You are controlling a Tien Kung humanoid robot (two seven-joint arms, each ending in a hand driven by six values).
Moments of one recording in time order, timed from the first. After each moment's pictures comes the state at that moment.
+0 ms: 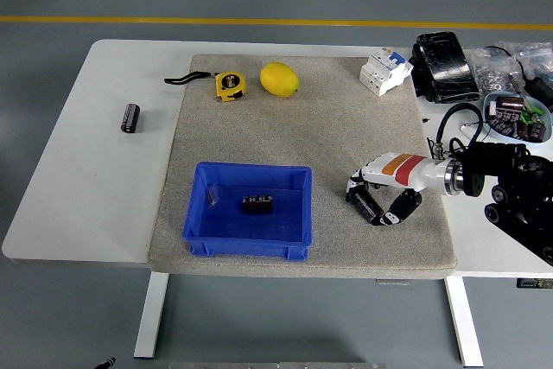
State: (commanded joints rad) left arm -0.13 0.06 -0.73 -0.20 0.64 0.14 0.05; right arm 0.81 -0.40 0.39 0.91 -1.89 0.10 0.48
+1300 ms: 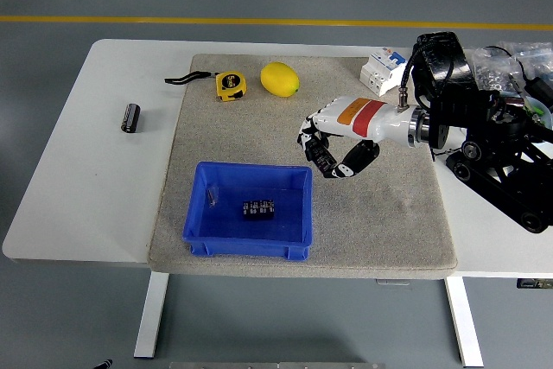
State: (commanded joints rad) left arm -0.13 0.06 -0.74 -0.20 0.65 0.13 0.05; right arm 0.92 -0.33 0.50 1.12 -1.92 0.16 0.40
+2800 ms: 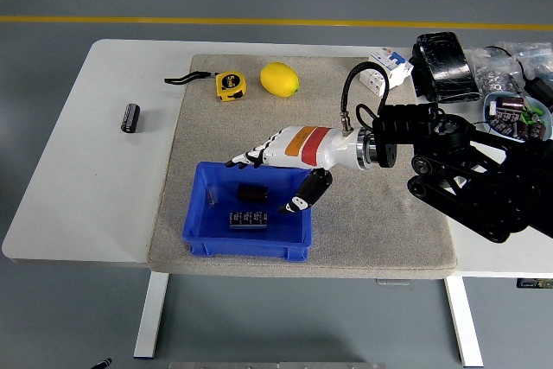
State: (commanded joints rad) left arm -0.13 0.07 -0.75 -0.20 0.68 0.13 0.06; right arm 0.97 -0.24 0.44 1.14 -1.90 0.22 0.38
